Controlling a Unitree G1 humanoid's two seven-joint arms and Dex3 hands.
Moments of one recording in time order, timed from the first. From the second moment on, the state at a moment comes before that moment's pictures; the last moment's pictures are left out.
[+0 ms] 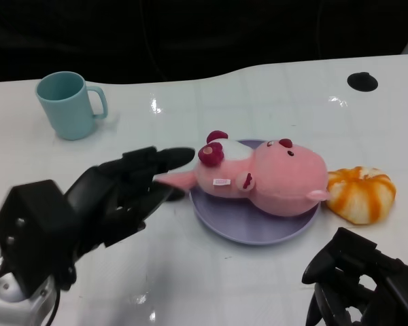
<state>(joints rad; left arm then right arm) -0.05 0.21 -0.02 -0.27 -0.19 0.24 -0.38 0.46 -0.12 0.11 -0.63 0.16 0.18 0.21</state>
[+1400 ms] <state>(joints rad) 0.13 0.22 0.12 -0.42 -0.62 0.79 -0.32 0.45 -0.13 0.11 -0.62 0.16 0.16 0.21</state>
